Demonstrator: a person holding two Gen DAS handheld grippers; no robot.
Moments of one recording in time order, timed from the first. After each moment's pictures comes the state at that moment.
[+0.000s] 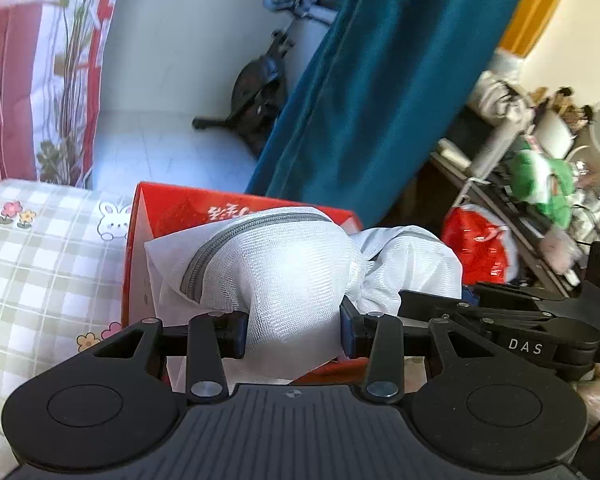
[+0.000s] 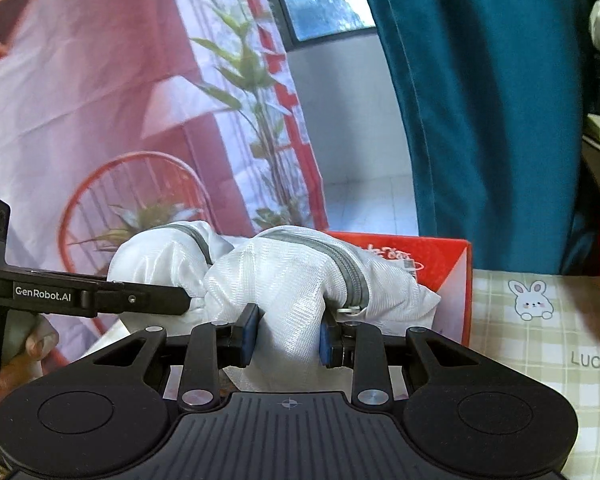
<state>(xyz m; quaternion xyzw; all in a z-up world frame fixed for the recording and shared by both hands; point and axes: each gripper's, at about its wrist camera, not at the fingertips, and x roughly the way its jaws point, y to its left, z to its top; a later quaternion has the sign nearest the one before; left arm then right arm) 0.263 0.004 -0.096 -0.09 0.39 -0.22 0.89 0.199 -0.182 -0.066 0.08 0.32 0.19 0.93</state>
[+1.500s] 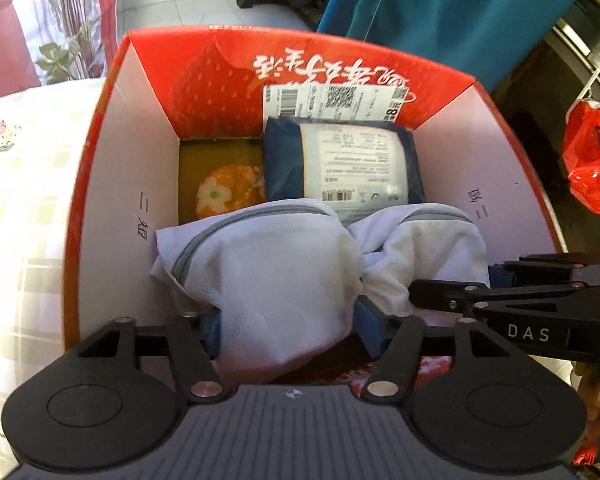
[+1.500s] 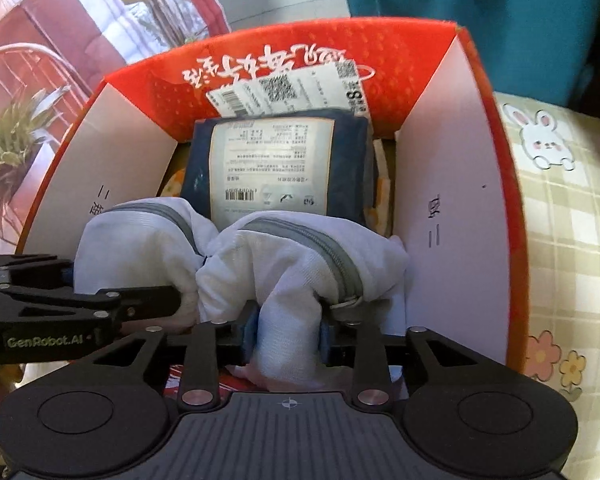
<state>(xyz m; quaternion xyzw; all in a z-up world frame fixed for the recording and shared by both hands) 0.339 -0.016 -0.194 -0.01 0.55 -0.16 0.82 0.317 -0.175 -0.200 0.10 0.56 0.08 0.82</state>
